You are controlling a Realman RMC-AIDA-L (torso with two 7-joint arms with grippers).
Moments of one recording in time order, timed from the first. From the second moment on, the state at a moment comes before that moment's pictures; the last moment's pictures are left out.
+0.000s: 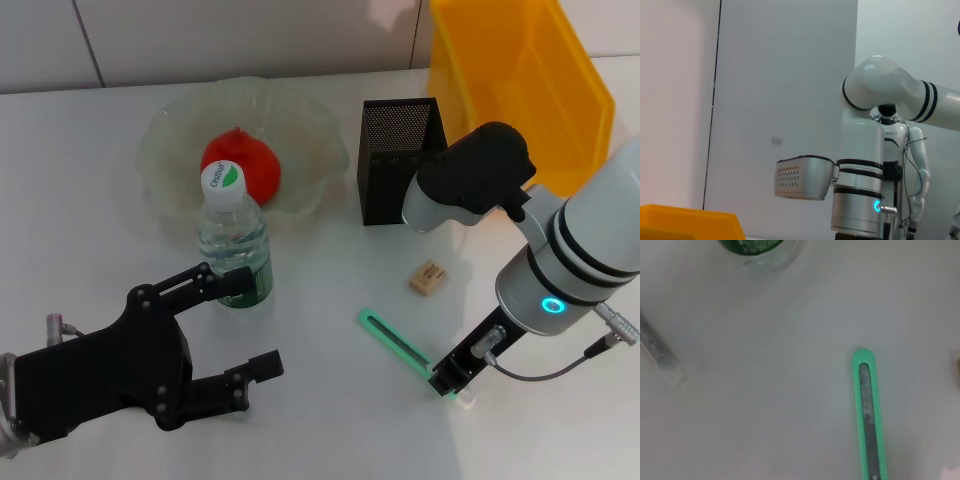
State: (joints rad) left arm -0.35 -2.06 1.08 0.44 1.48 1.80 -0.88; right arm 0.49 2.09 -1.71 -1.41 -2.57 -1.56 2.95
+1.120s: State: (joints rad) left arm -0.35 -2.06 1.07 0.44 1.48 1.82 -0.88; right arm 0.40 2.08 -1.50 -1.74 -2.57 -1.77 2.86
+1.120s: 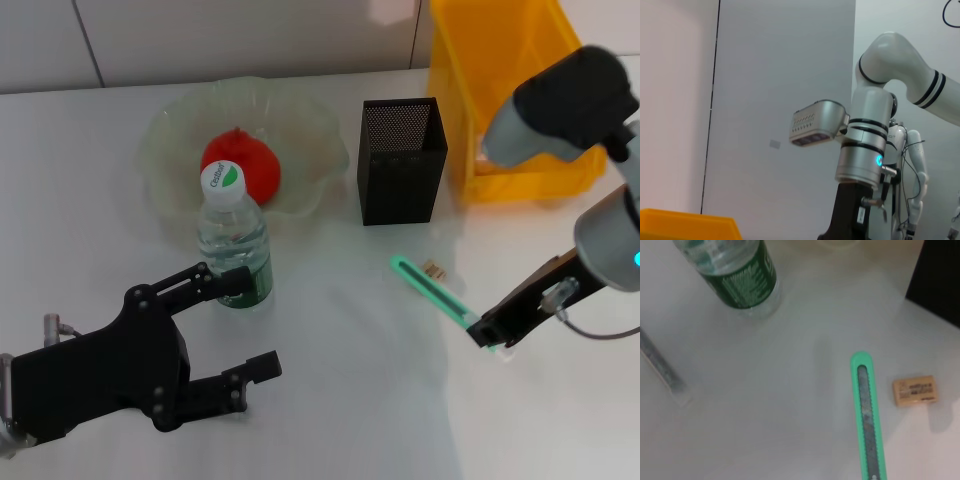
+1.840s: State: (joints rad) left arm -0.36 -2.07 1.08 0.45 1.48 1.82 -0.88; right arm 0.51 2.08 -1.39 -2.05 -2.89 -1.94 2.59
